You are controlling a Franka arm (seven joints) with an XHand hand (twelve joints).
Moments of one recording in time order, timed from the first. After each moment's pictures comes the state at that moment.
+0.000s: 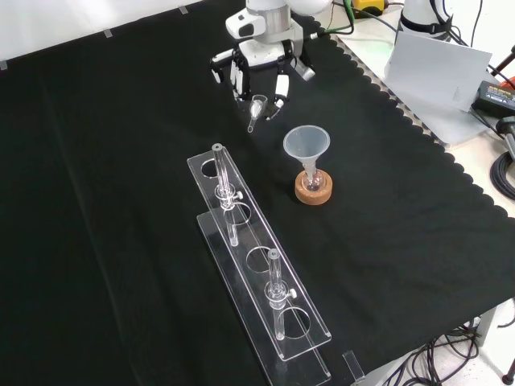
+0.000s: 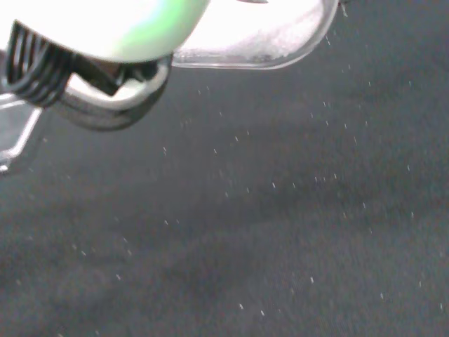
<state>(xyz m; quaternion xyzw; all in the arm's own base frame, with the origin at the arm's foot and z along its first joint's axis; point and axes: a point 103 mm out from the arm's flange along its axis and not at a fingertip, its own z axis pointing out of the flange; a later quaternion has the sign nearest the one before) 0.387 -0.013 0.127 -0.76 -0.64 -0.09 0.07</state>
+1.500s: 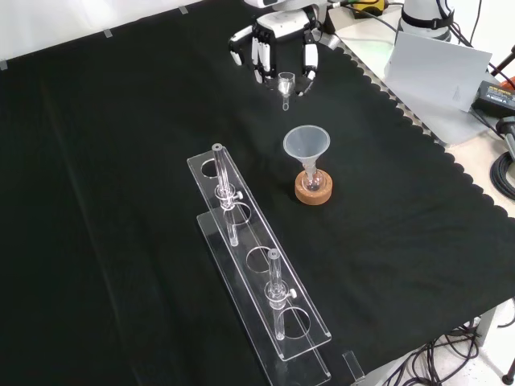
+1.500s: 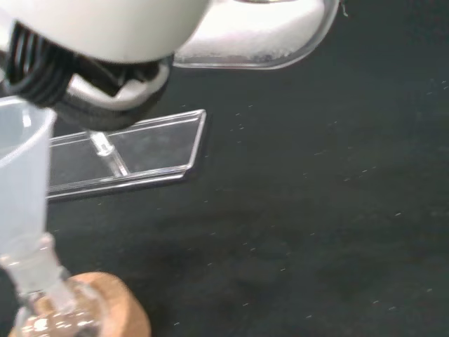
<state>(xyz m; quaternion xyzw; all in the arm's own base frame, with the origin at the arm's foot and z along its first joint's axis) 0.349 0.026 0.200 -0.69 -0.71 -0.11 0.11</state>
